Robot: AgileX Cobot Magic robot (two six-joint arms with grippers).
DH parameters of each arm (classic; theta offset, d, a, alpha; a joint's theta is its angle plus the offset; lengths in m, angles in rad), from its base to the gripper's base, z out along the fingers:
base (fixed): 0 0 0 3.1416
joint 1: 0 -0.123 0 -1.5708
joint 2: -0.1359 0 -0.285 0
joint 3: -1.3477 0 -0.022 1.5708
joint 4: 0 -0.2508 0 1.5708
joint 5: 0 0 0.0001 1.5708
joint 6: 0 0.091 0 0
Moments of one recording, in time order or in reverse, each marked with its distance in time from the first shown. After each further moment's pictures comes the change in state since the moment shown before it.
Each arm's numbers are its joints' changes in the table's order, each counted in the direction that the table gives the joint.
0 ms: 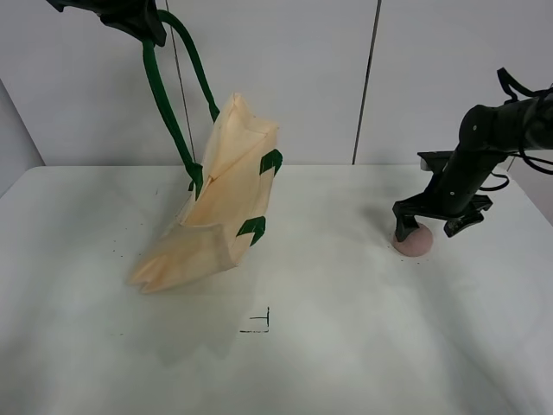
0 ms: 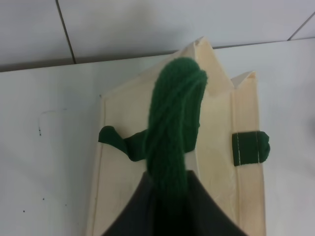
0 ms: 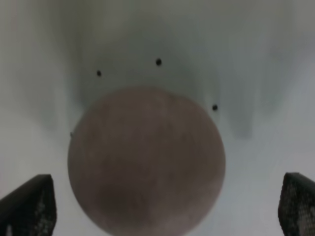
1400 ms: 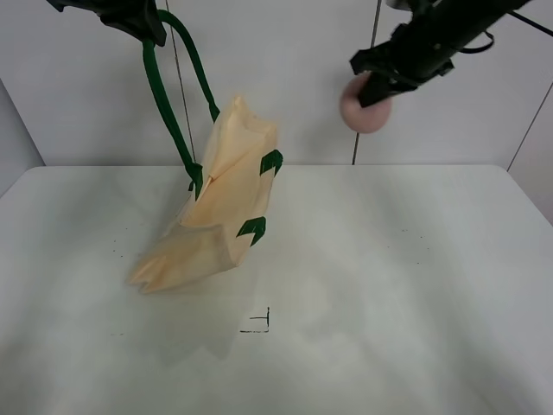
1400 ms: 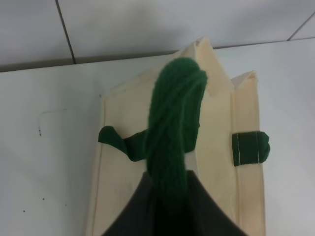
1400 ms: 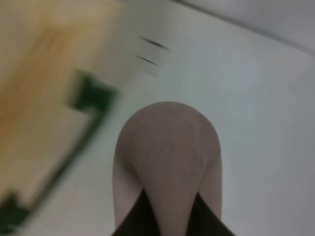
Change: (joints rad) left arm 0.000 0.000 0.000 0.000 0.000 0.000; right arm -0.226 0.205 0.461 -0.306 0.248 -0.186
